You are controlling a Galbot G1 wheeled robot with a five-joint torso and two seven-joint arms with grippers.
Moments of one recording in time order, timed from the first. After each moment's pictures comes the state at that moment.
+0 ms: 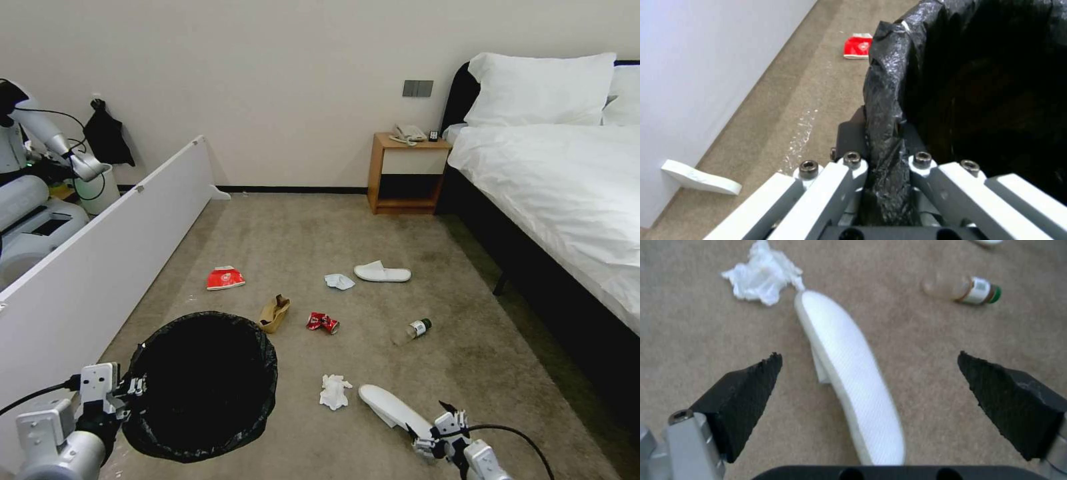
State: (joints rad) left arm 1.67 -1.22 -0.89 -2.45 -0.63 0.74 -0.28; right arm -1.47 1.04 0.34 1.73 0.07 -0.21 -0.09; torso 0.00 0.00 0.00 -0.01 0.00
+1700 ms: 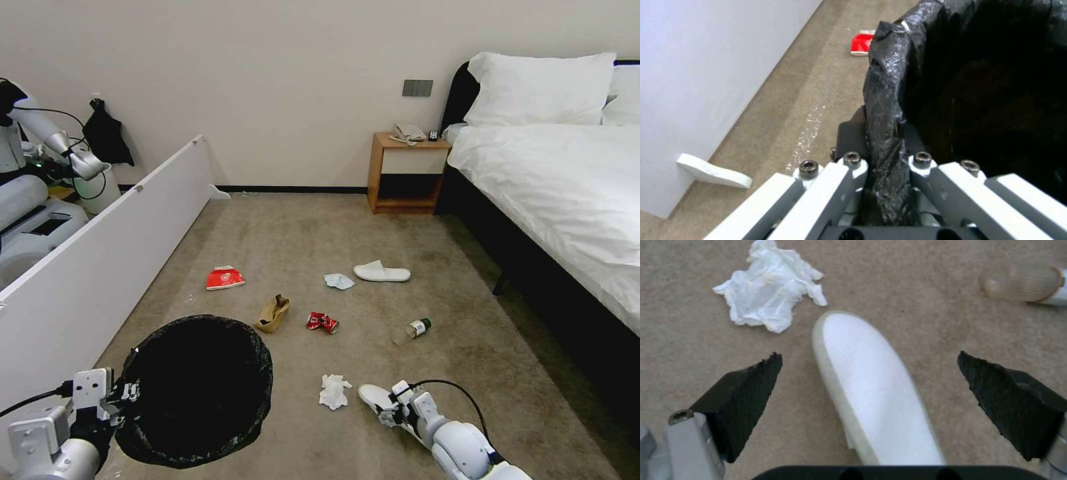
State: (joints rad) left arm 1.71 -1.24 -0.90 -2.48 -0.60 0.74 -0.28; right arm -1.03 1.07 0.01 1.46 0.23 -0.43 -0.03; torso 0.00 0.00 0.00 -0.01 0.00
